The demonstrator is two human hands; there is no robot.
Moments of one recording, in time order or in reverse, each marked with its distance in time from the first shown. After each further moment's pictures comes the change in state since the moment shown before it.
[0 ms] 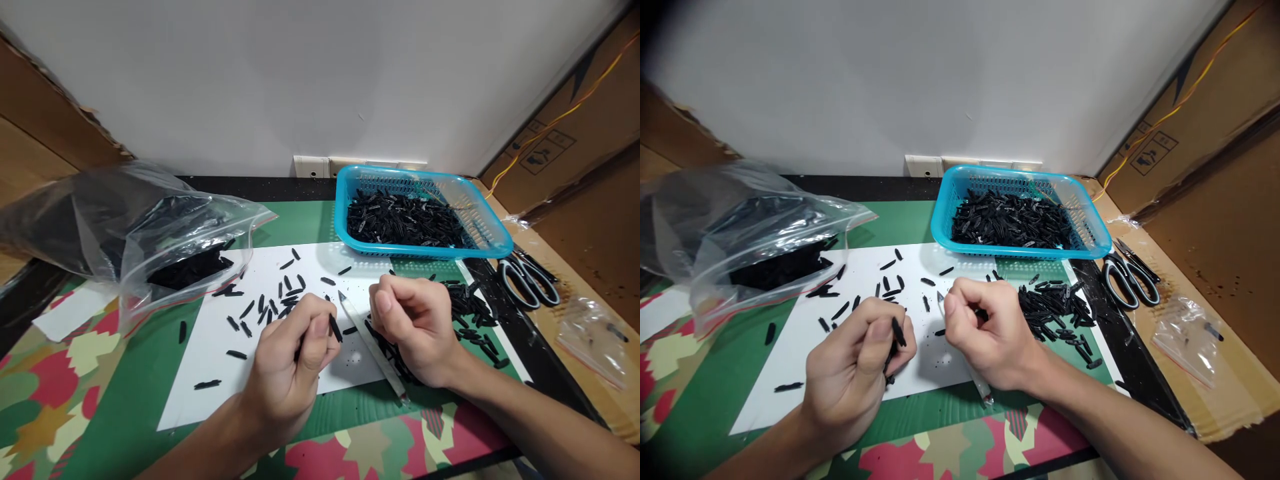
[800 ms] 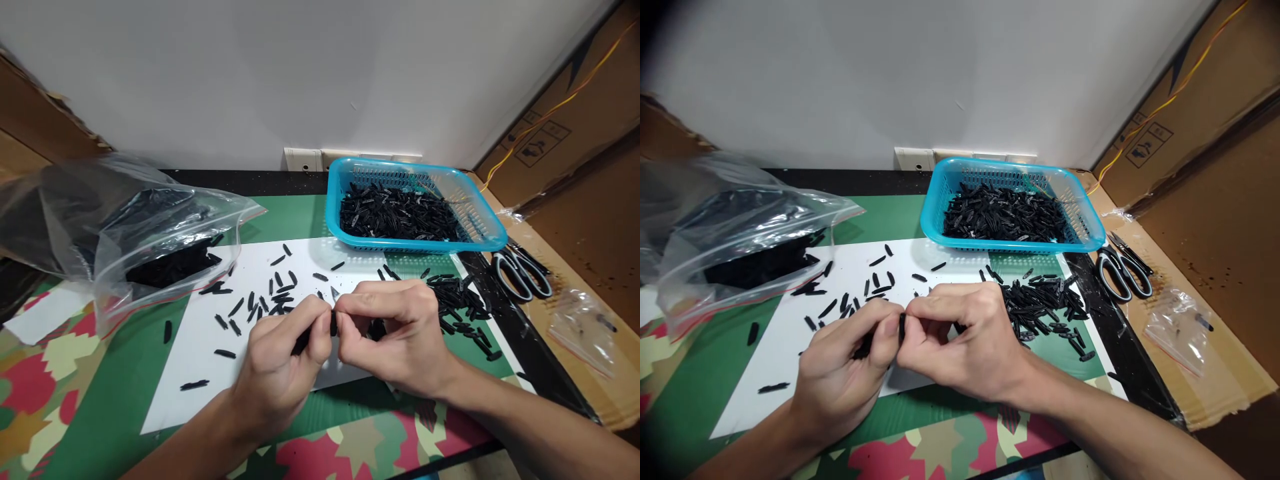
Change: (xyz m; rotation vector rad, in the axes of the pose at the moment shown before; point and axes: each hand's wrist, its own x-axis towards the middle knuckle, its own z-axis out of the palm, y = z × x) left_hand 0.011 0.004 -0.003 0.448 -0.047 0.183; right_hand 0.001 -0.011 0.016 -0.228 0.031 -0.167
